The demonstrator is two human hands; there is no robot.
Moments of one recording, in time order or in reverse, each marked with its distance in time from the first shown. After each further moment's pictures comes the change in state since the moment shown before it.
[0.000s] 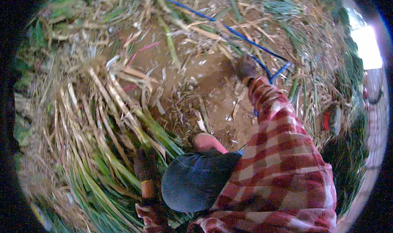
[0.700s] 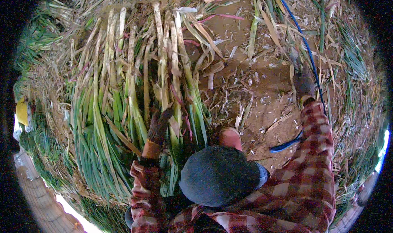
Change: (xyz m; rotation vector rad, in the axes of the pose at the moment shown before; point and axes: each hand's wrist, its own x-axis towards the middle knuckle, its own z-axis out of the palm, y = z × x) left_hand 0.010 -0.016 -0.013 -1.341 -0.020 -0.365; right_hand 0.047 -0.069 -0.017 0.039 -0.050 -0.345
